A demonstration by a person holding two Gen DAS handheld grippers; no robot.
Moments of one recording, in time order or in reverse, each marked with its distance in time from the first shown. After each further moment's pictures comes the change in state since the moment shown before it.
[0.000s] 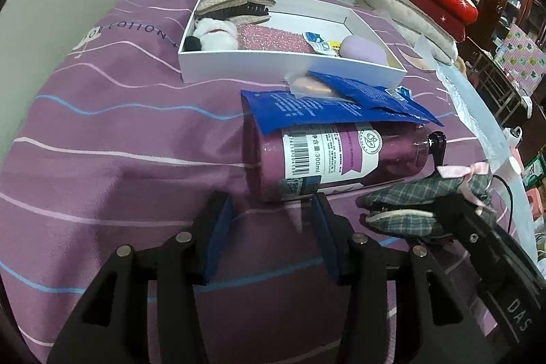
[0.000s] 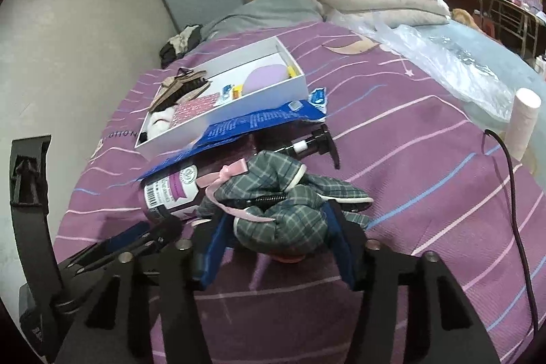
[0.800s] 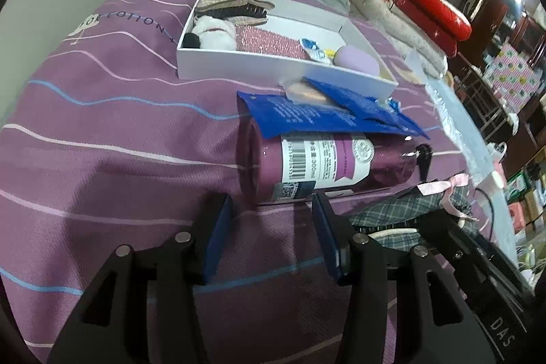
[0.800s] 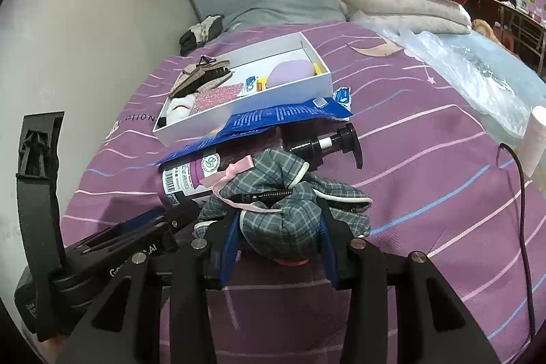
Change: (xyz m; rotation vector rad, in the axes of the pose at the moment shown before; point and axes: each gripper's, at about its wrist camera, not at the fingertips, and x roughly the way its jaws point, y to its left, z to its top) left arm -0.006 0.010 0.001 -0.070 -0.020 -0.101; right arm -0.003 0.012 -0.002 -0.069 -0.002 0.049
